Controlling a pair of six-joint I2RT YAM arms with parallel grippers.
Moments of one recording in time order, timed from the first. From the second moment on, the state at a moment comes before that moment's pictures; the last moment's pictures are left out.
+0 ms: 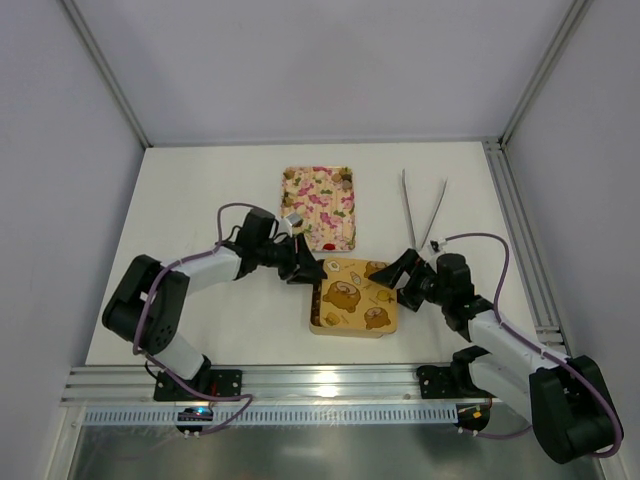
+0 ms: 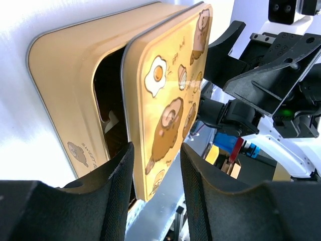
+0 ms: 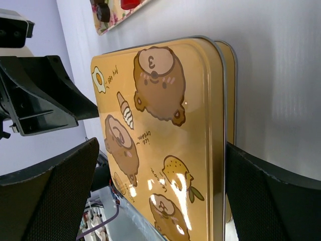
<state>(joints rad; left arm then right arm) -0.48 1.59 0.77 0.04 0.79 -0.85 0.29 0.96 0.22 0.18 -0.45 1.01</state>
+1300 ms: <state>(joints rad) -0.48 1.46 0.79 -0.29 0.61 -0.71 0.52 1.08 0.50 -0.19 -0.14 0.86</state>
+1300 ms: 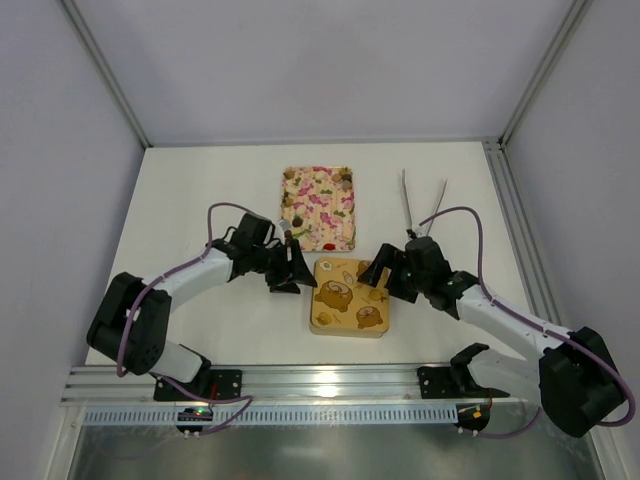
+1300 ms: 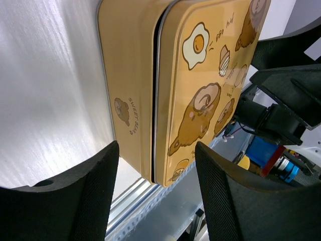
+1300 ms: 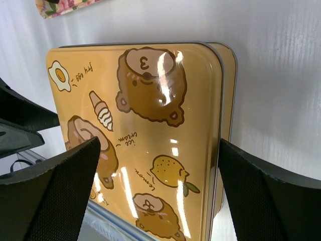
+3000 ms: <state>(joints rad) -0.60 1.50 0.76 -0.29 0.50 -0.83 0.76 1.36 0.78 -0.39 0.09 0.72</state>
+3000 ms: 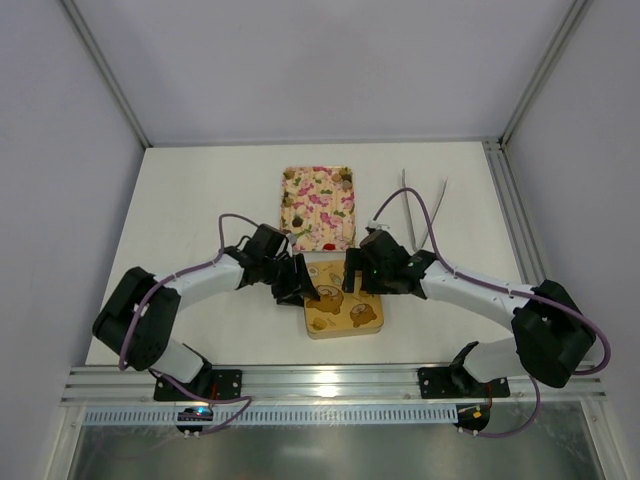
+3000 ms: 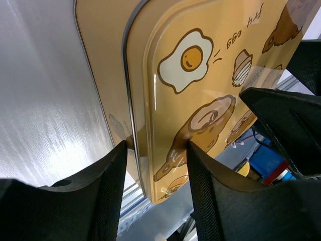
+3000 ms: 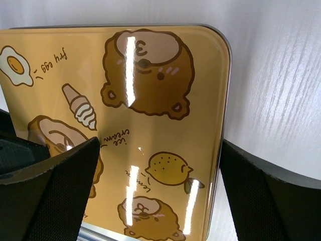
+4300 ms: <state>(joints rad) -0.51 1.57 0.81 -0.39 0.57 -0.78 0.74 1.26 0.56 -0.09 0.05 0.81</state>
